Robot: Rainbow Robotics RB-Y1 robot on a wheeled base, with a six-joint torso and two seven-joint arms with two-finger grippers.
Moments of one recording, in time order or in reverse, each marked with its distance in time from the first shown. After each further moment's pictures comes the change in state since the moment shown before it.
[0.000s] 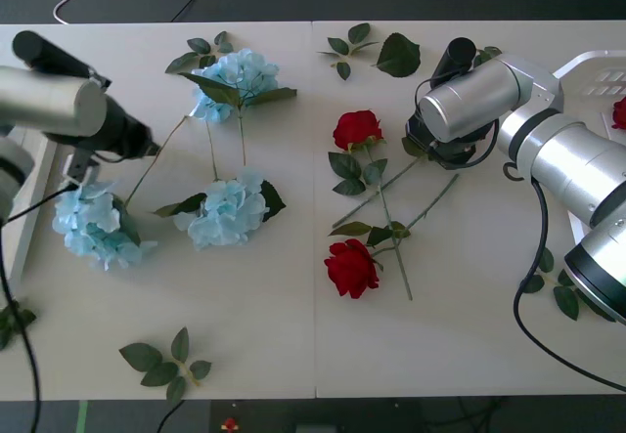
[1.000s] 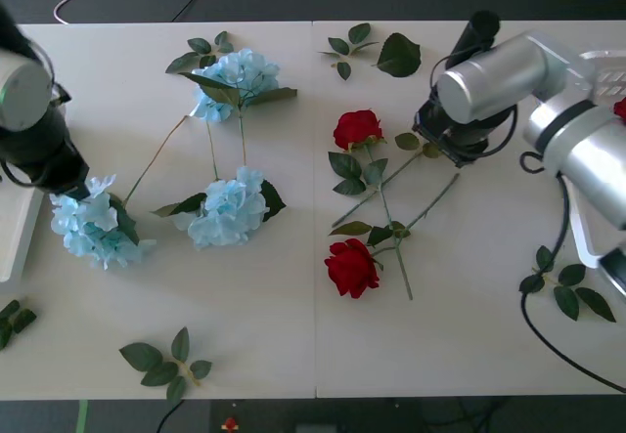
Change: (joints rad) right arm 0.062 -0.073 -0.121 -0.228 0.015 0.195 0.000; left arm 0.209 0.186 0.079 -0.595 -0.057 0.644 -0.185
